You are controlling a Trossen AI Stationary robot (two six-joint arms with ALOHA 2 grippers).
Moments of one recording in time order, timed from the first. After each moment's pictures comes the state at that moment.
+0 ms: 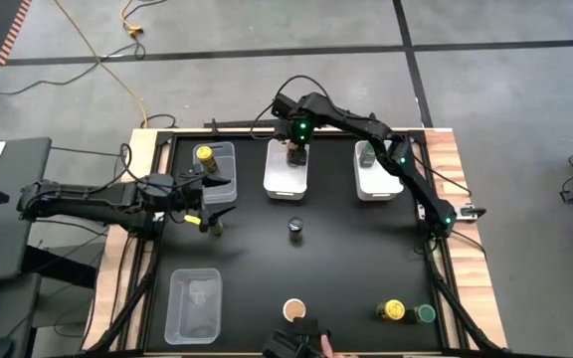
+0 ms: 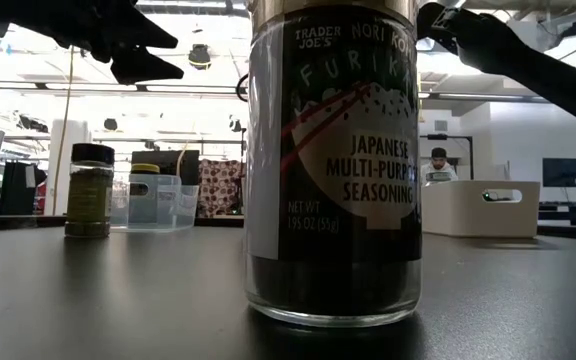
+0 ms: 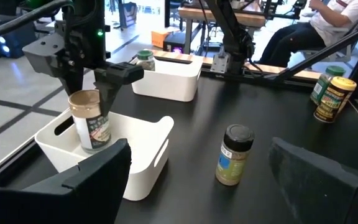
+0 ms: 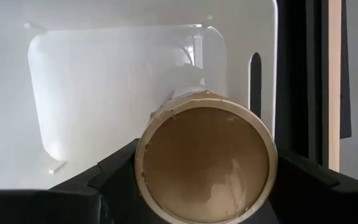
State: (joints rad) left arm 0.02 0.63 0.50 -0.04 -0.24 -0.09; right arm -0.52 2.39 2.35 -1.30 -0.04 -0.42
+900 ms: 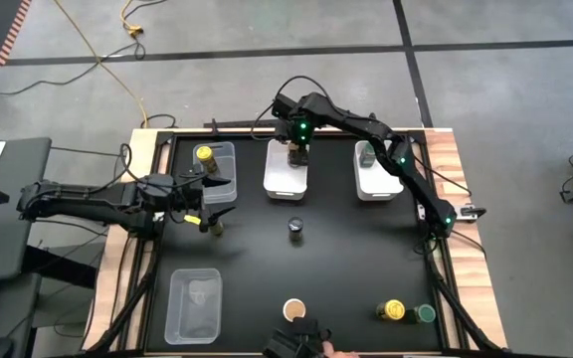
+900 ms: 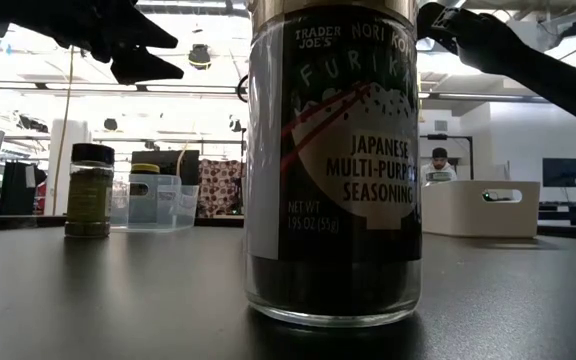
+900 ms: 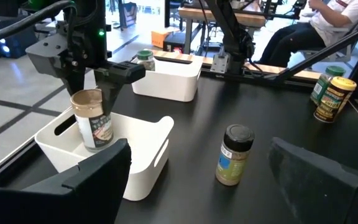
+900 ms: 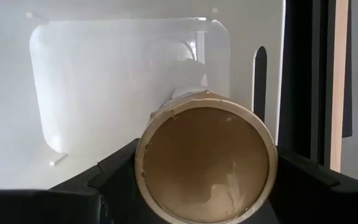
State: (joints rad) left arm 0.02 0.63 0.50 -0.04 -0.24 -0.09; right arm -0.52 2.39 2.35 -1.30 -0.04 -0.43
